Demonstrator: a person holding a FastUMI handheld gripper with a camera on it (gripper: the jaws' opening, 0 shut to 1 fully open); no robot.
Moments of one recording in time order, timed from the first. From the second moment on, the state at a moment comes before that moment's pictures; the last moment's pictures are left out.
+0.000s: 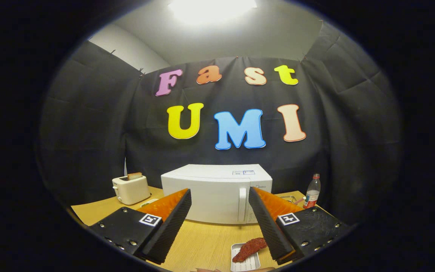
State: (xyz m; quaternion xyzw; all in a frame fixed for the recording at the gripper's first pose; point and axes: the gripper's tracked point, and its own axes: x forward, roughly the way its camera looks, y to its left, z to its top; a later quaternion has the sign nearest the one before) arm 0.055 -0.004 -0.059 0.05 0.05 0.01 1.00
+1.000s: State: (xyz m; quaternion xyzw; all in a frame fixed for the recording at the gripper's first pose) arm 0.198 -0.051 -0.176 0.05 0.09 -0.06 0.99
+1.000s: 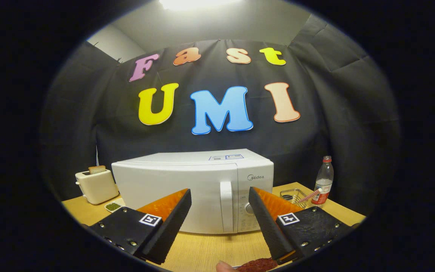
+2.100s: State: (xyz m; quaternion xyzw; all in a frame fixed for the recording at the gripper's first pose) arm 0.244 -0.060 -0.250 0.08 0.17 -0.06 0.98
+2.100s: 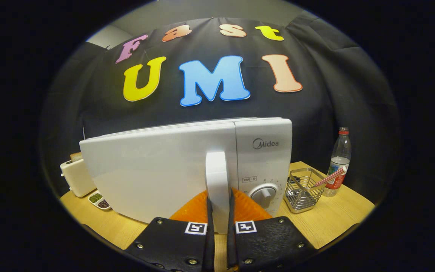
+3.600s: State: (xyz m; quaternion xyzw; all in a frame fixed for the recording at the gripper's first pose) arm 0.014 0.203 -0.194 0.03 0.12 0.09 0.99
